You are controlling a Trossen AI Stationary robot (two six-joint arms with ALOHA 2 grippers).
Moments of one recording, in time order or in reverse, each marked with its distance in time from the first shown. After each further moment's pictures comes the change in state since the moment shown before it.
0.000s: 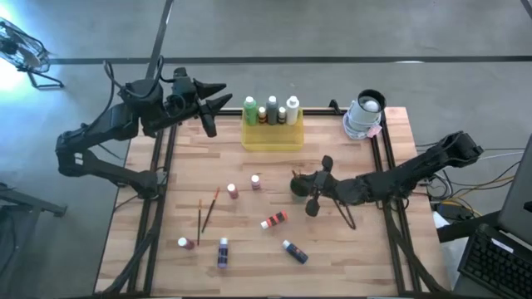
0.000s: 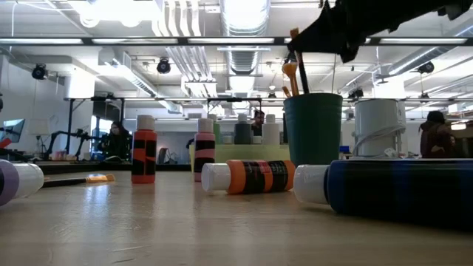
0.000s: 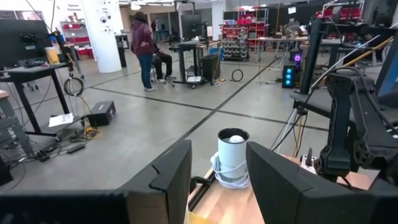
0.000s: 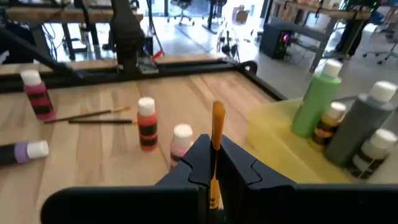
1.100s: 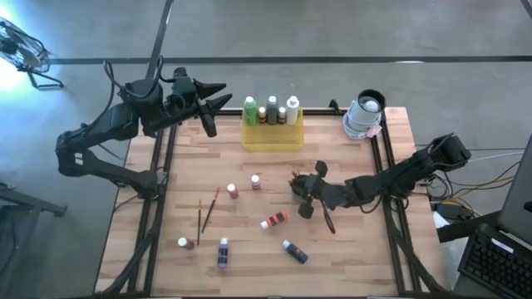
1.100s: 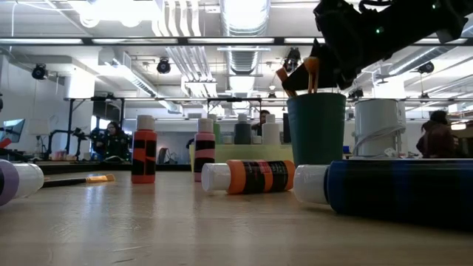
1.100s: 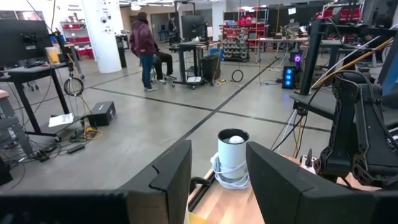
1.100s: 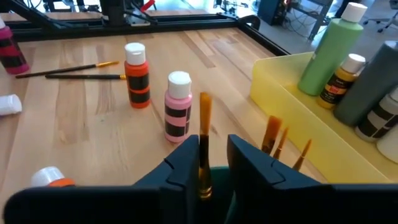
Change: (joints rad) left arm 0.000 0.000 0.000 0.002 -0.001 -0.001; right arm -0.025 0.150 -0.003 -0.022 -0.020 0.093
